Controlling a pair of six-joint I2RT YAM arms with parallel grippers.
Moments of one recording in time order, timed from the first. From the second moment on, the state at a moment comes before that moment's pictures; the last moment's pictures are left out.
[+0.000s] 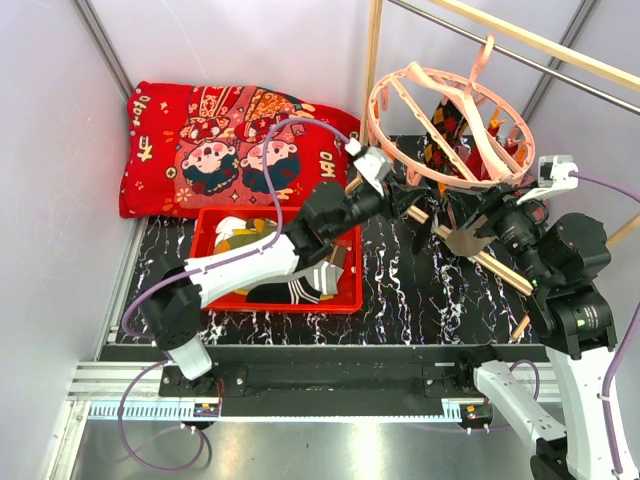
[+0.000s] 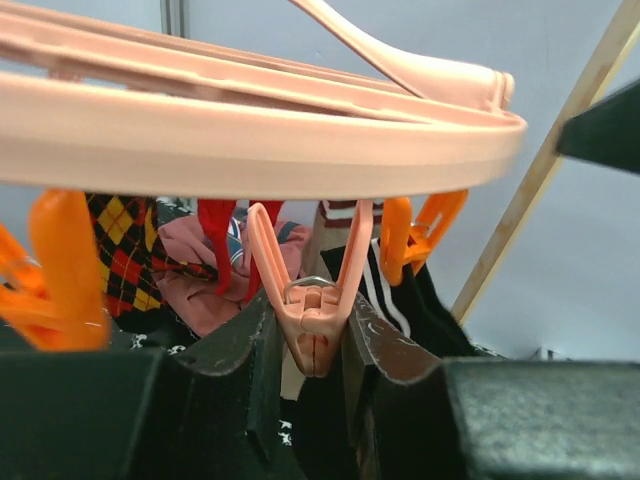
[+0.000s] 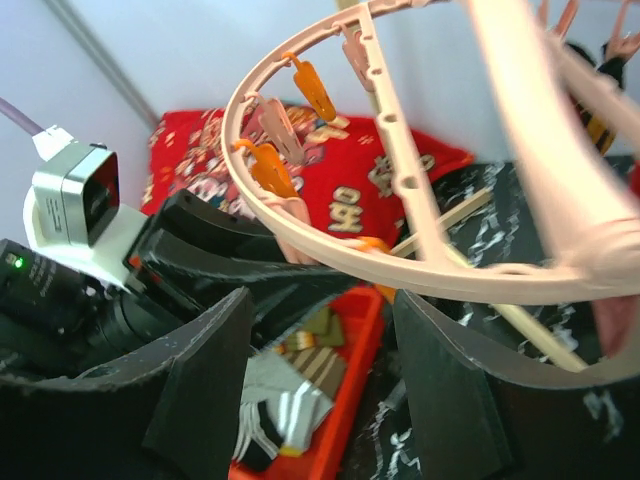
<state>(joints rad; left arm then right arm) -0.95 1.68 1.33 0.59 0.13 -0.22 0.22 0.71 1.25 -0.50 -0.13 0.38</state>
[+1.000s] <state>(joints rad) -1.18 1.74 1.43 0.53 -0.31 0.21 0.22 0.80 1.25 -0.54 -0.14 0.67</state>
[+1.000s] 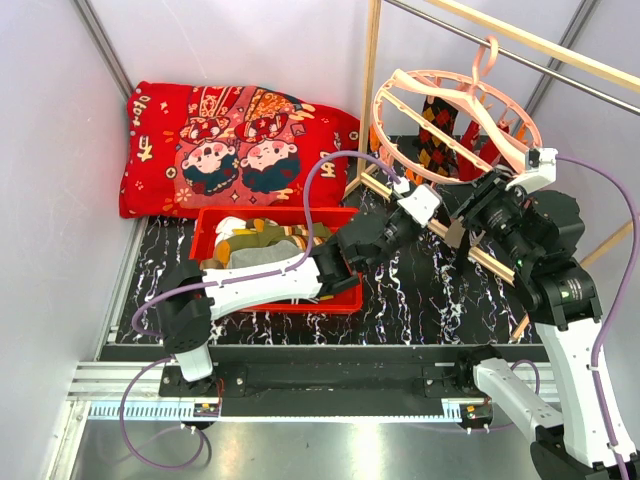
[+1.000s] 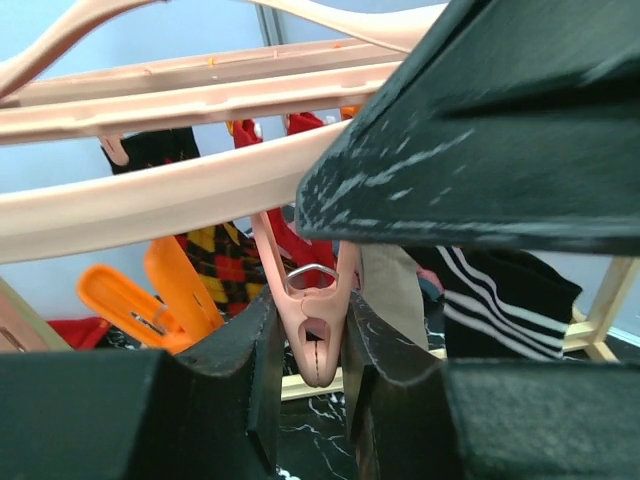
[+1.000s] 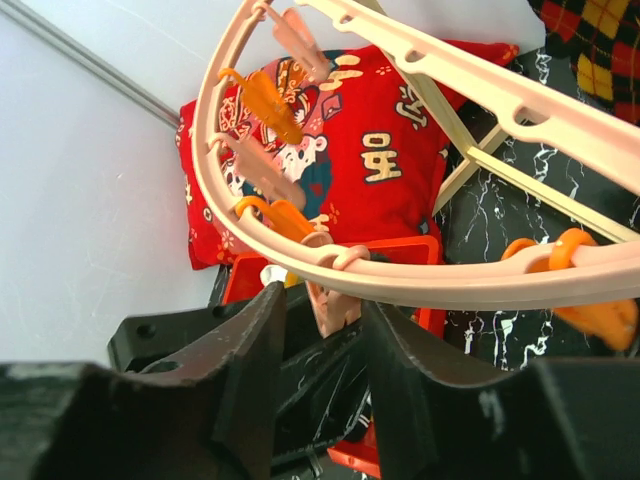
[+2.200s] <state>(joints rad) -0.92 1.60 1.32 0.50 0.40 -0.23 0.22 0.78 1.17 -0.46 -0.11 0.49</state>
